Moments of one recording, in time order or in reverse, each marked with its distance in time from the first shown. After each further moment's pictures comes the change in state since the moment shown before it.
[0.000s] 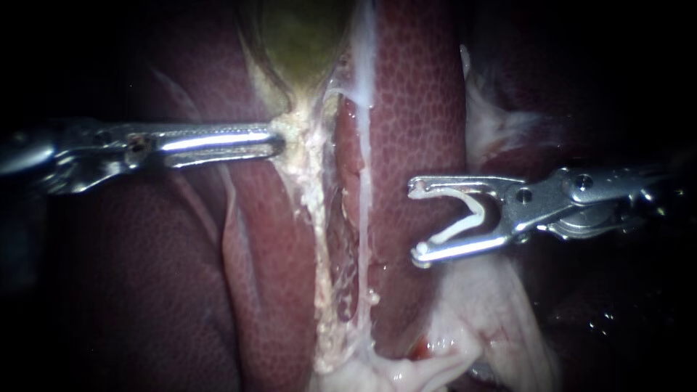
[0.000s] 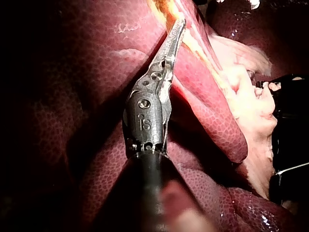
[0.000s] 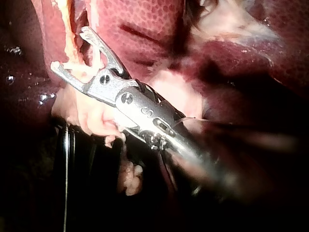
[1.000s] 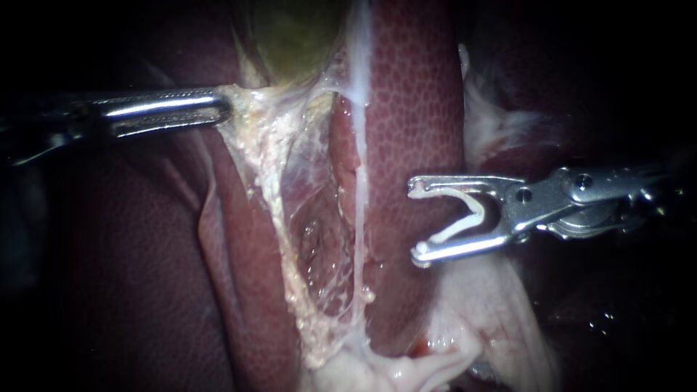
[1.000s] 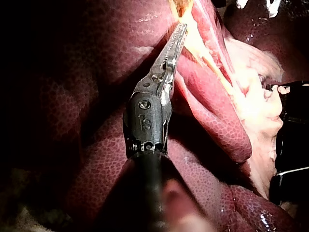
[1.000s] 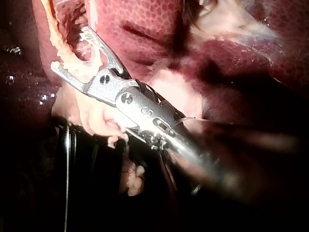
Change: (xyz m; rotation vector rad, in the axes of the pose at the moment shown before) right arm 0.000 0.000 0.000 -0.001 0.000 0.000; left arm -0.002 0.001 -0.004 -0.036 -0.011 -0.025
